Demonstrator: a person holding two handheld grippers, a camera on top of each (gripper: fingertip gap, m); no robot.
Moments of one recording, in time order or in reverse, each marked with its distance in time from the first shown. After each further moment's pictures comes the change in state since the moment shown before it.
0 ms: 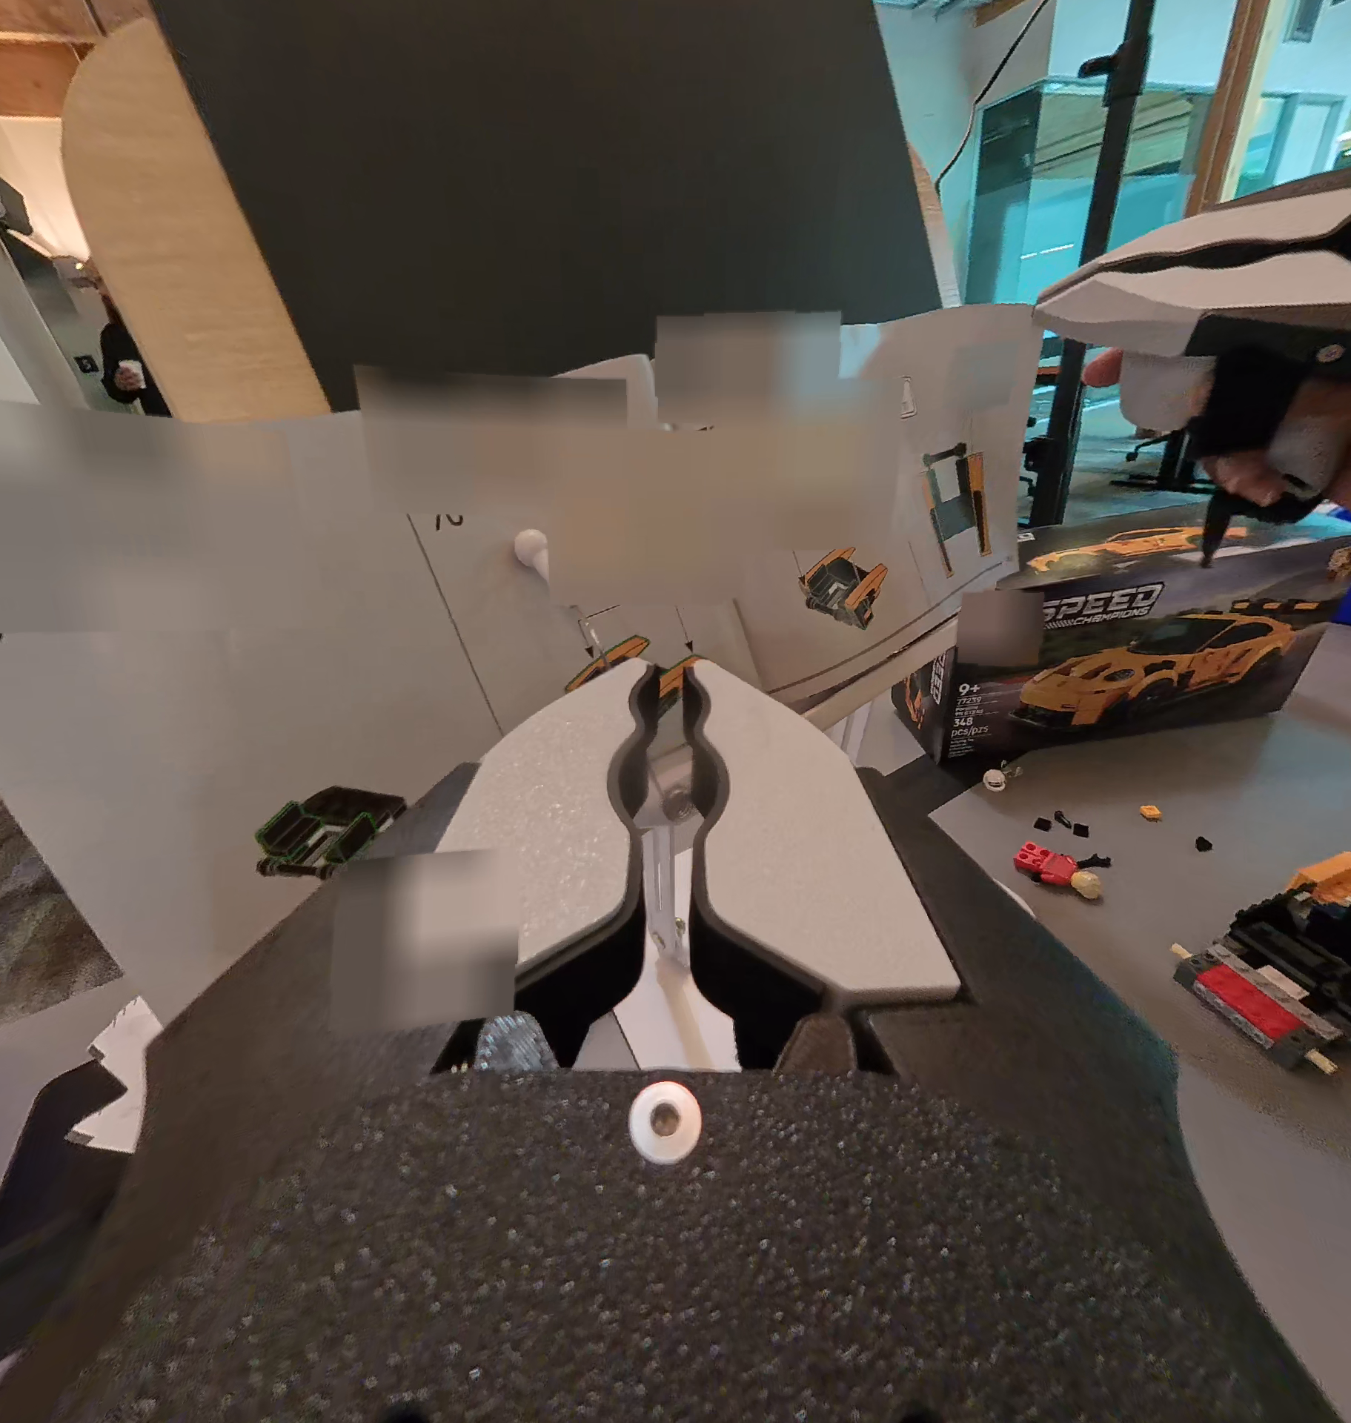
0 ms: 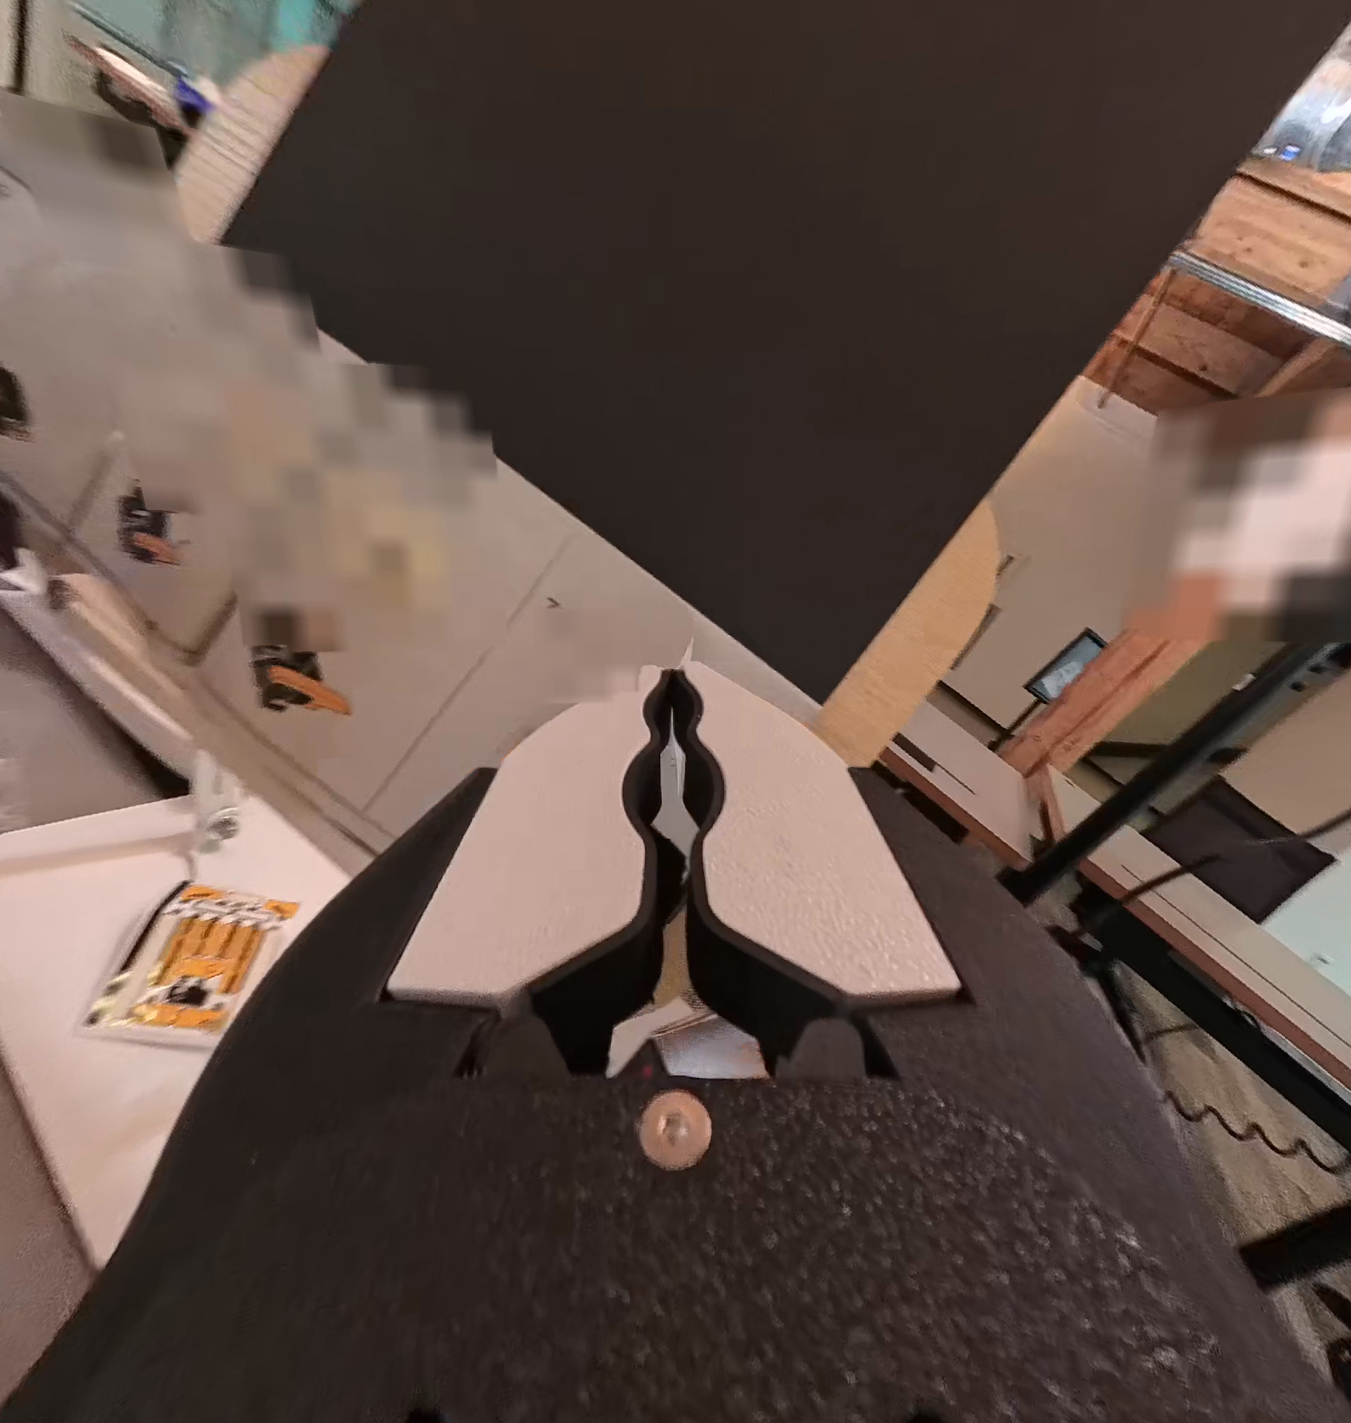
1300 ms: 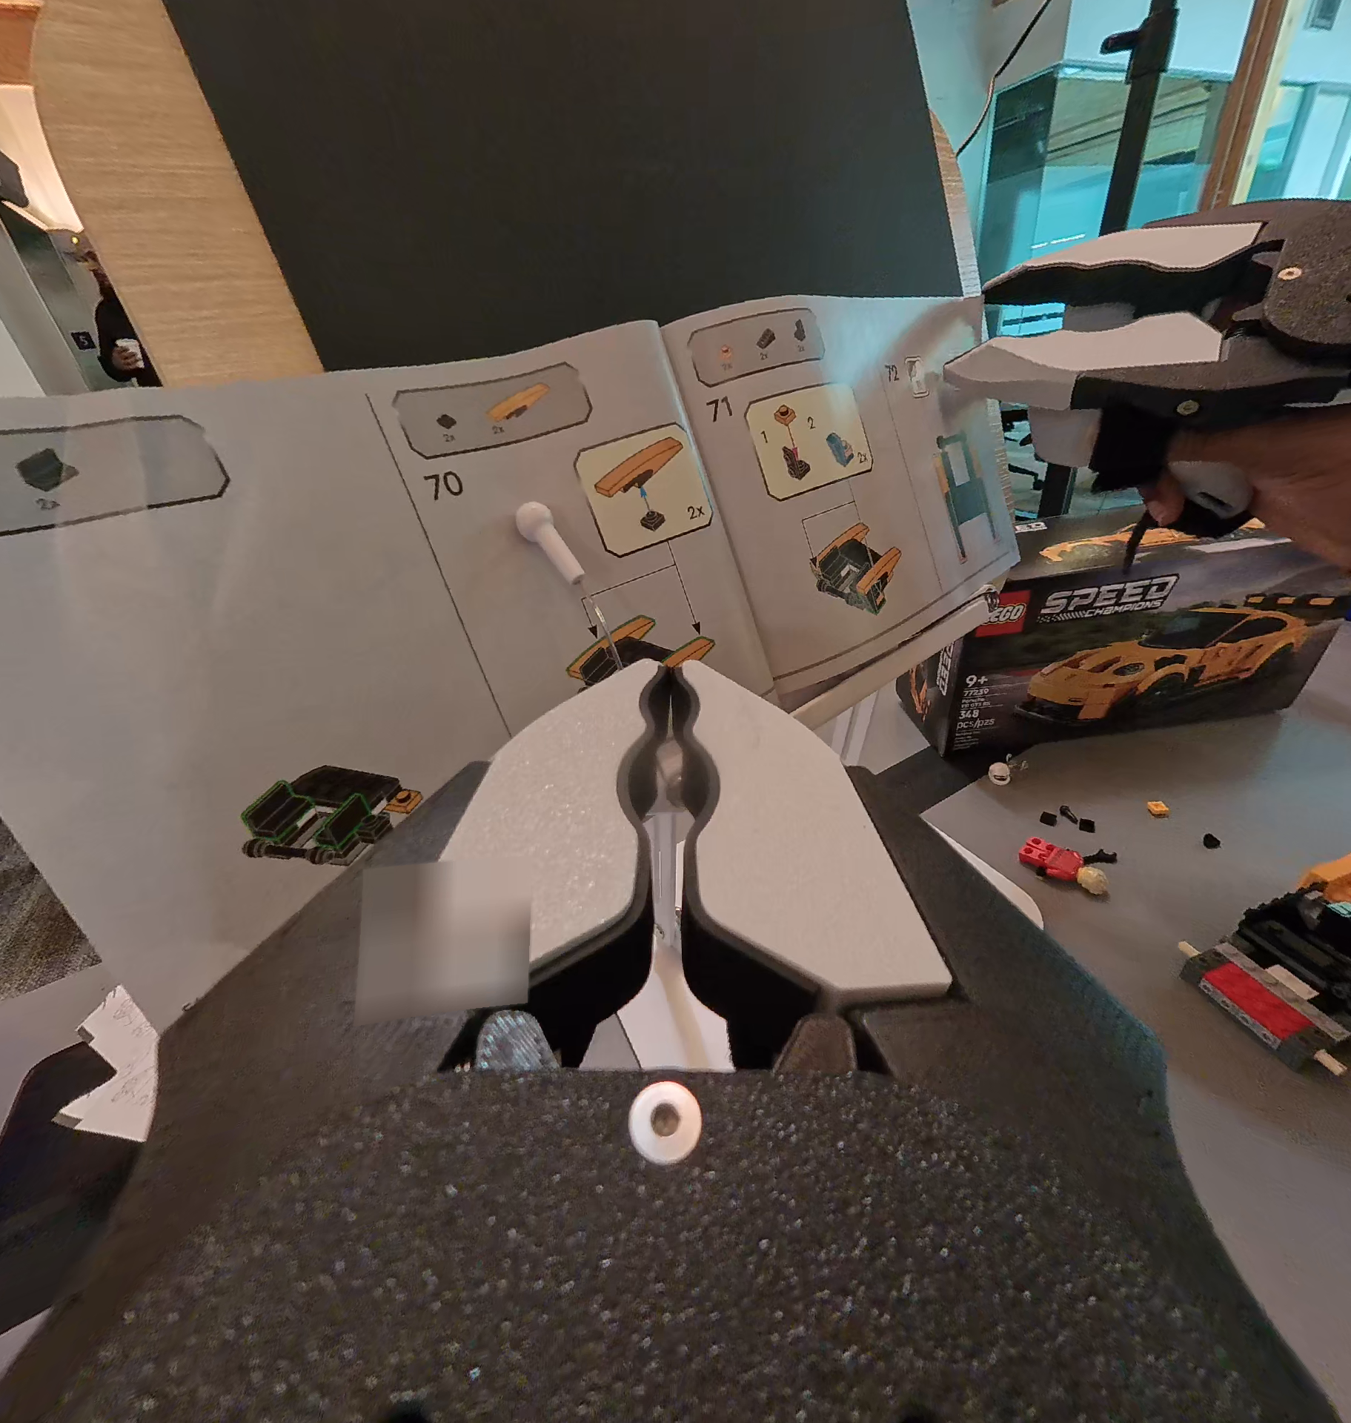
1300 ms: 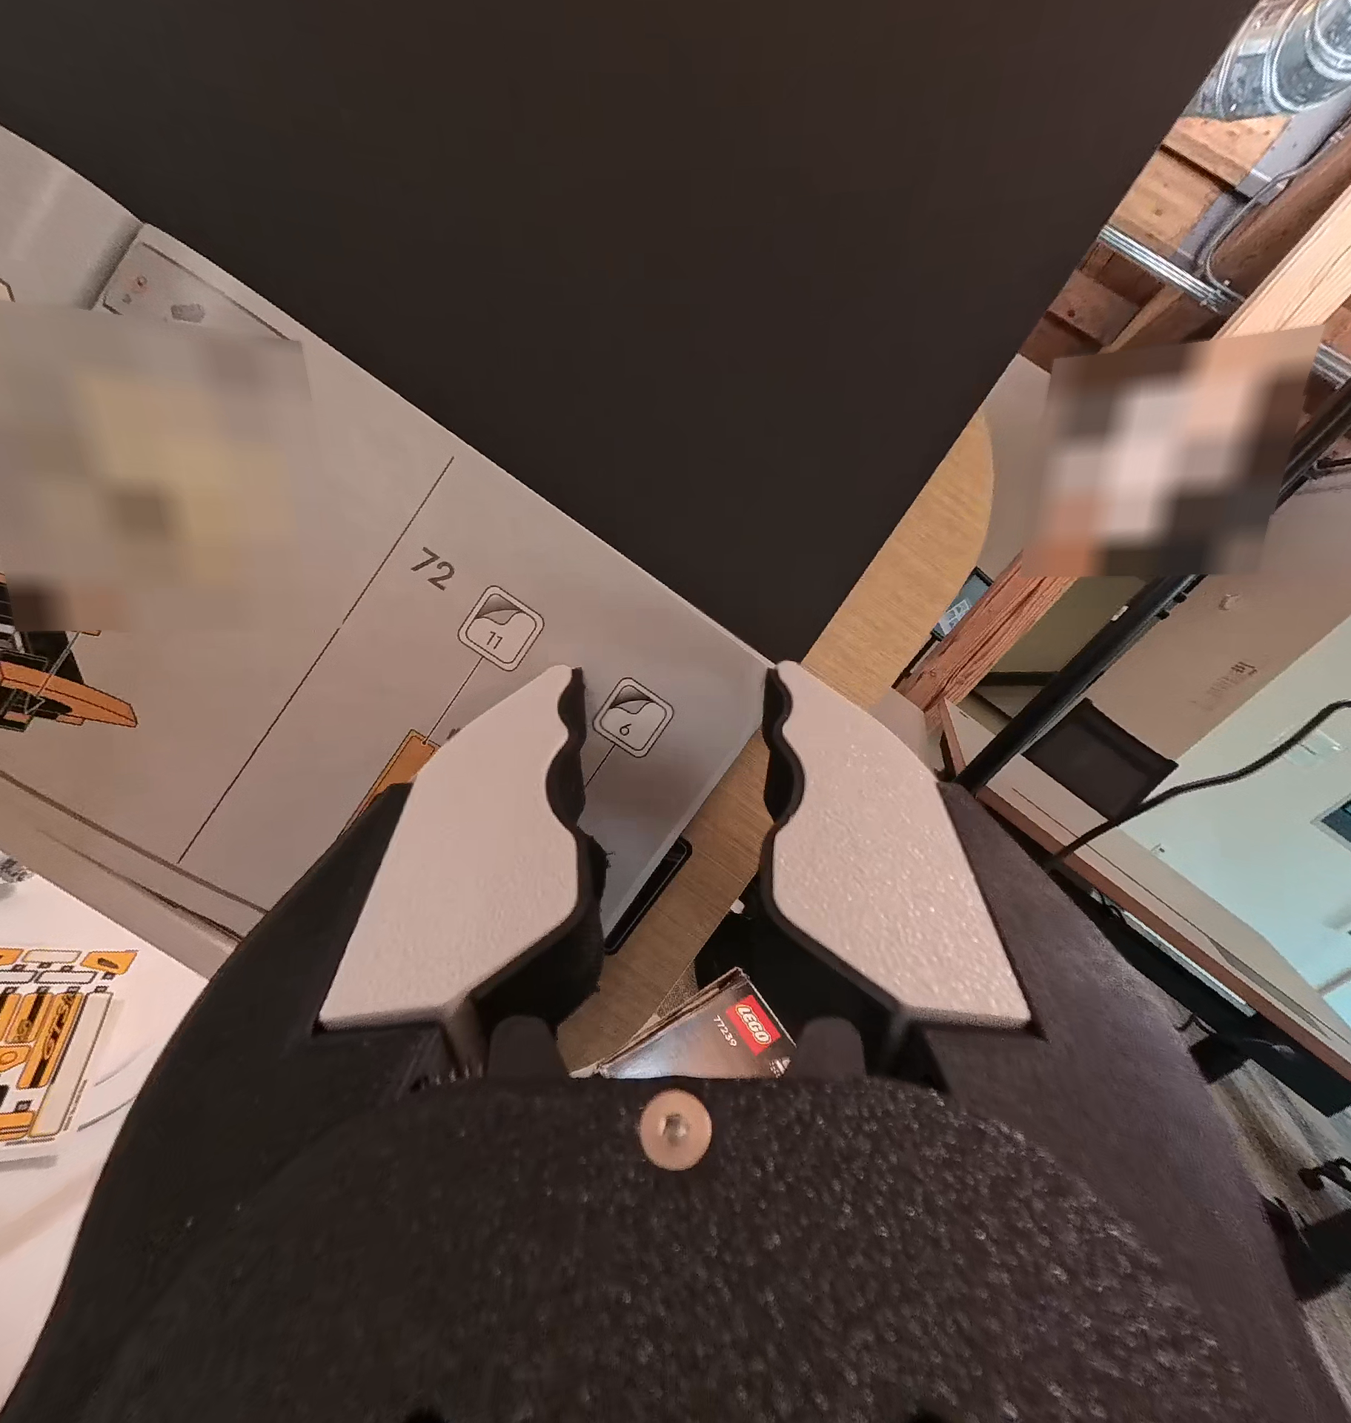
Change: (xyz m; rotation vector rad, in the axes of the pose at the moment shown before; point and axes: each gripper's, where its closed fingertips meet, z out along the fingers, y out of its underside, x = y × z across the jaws) left arm -0.002 0.007 0.003 -0.016 -0.007 -0.013; right arm 0.018 0.028 0.033 -0.080 0.158 -0.030
